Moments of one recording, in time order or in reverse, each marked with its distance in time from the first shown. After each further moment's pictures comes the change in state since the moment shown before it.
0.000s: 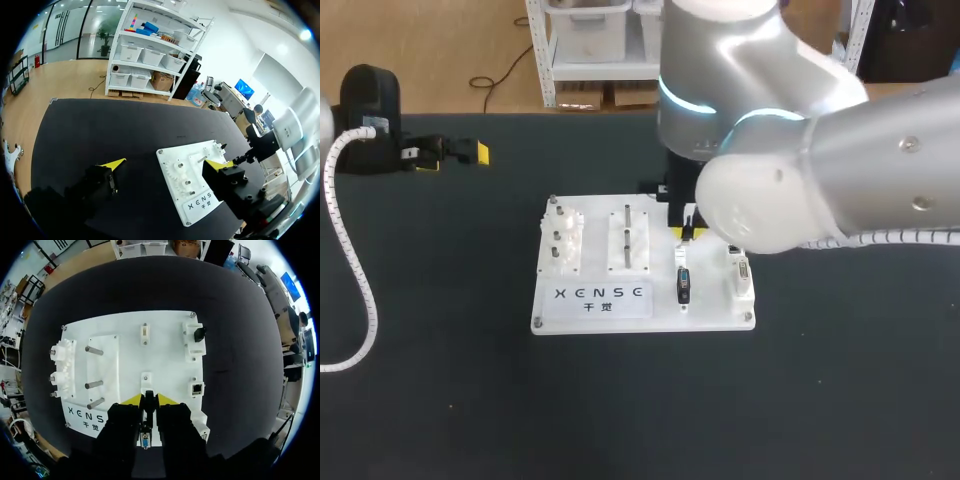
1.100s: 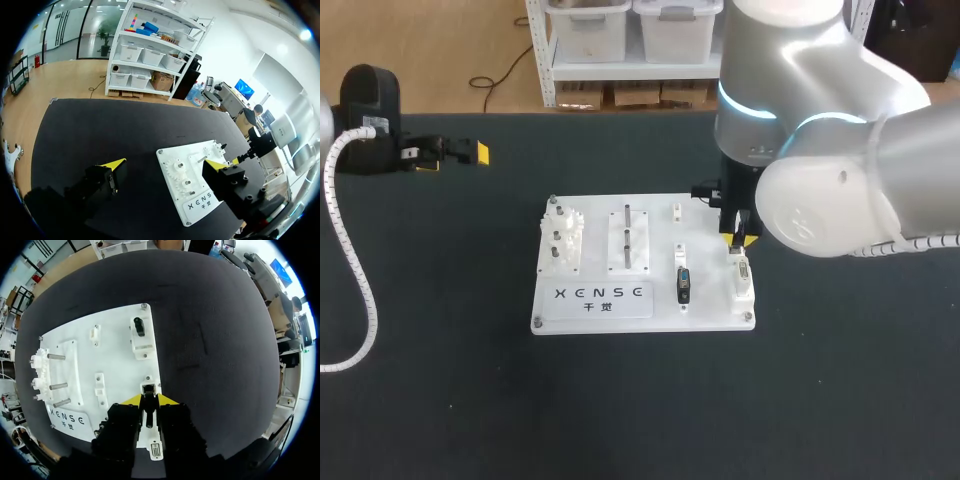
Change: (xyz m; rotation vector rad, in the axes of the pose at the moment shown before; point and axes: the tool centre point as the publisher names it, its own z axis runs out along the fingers) left arm 0.000 0.000 0.000 0.000 0.000 0.000; right arm 0.004 -0.068 0.011 0.041 0.026 0.094
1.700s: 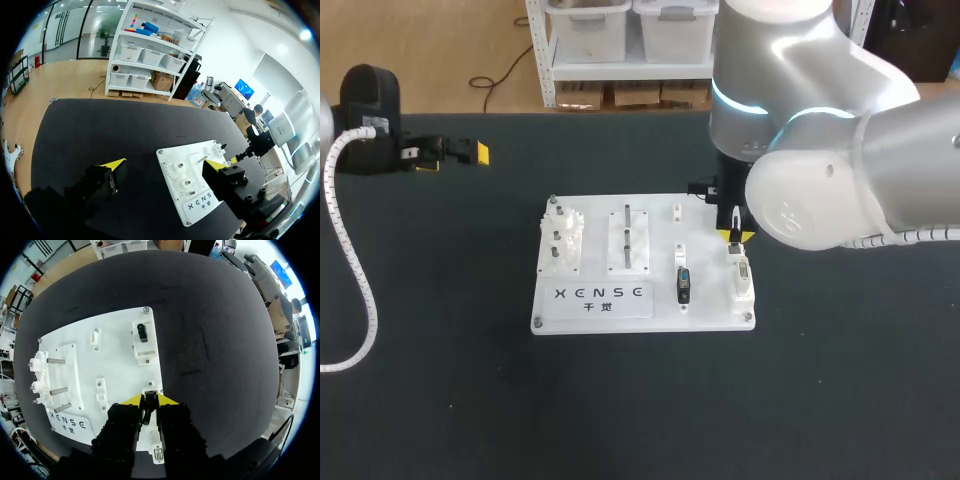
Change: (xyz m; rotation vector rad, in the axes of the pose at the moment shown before) left arm 0.000 0.000 0.000 0.000 0.000 0.000; right arm -0.007 0.004 0.002 0.012 0.000 -0.006
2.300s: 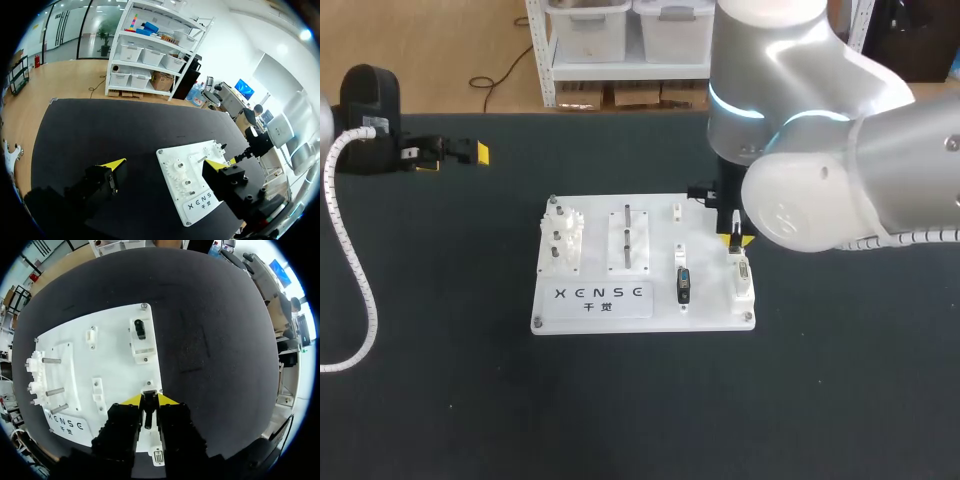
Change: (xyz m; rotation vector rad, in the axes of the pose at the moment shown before) left arm 0.000 0.000 0.000 0.000 0.000 0.000; right arm 0.003 -0.002 0.007 0.013 0.013 0.016
